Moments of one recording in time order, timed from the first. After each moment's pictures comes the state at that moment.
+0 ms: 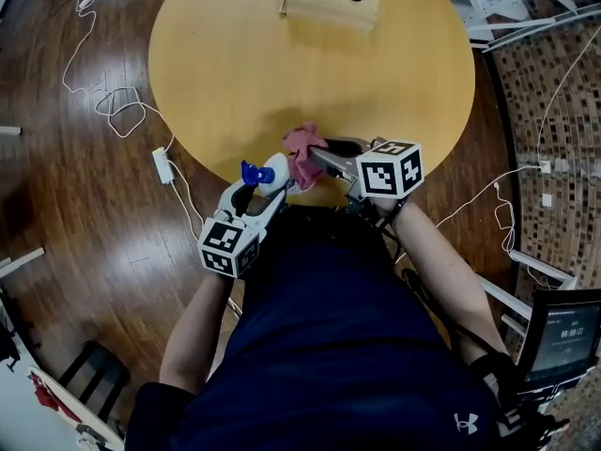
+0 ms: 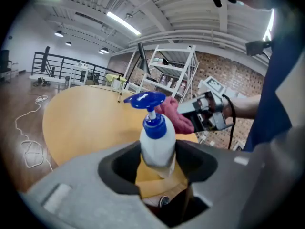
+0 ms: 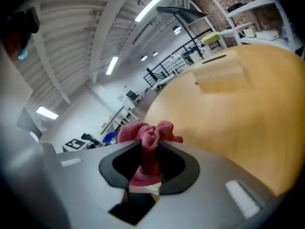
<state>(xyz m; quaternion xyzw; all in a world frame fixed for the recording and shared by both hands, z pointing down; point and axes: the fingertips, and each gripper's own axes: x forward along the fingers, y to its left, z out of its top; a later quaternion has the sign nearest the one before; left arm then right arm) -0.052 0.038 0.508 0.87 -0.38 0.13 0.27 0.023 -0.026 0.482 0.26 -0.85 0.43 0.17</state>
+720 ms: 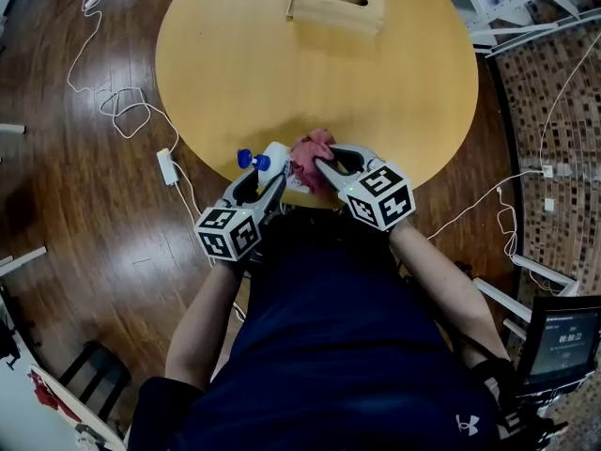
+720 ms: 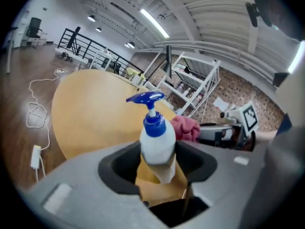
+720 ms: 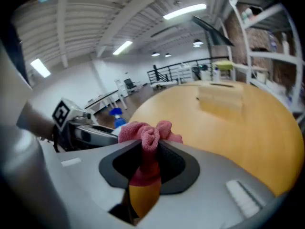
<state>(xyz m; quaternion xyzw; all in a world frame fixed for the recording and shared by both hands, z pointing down) -0.061 0.009 0.513 0.81 -0.42 0.07 0.40 0.028 -0.014 0.497 0.31 -0.87 0.26 0.27</state>
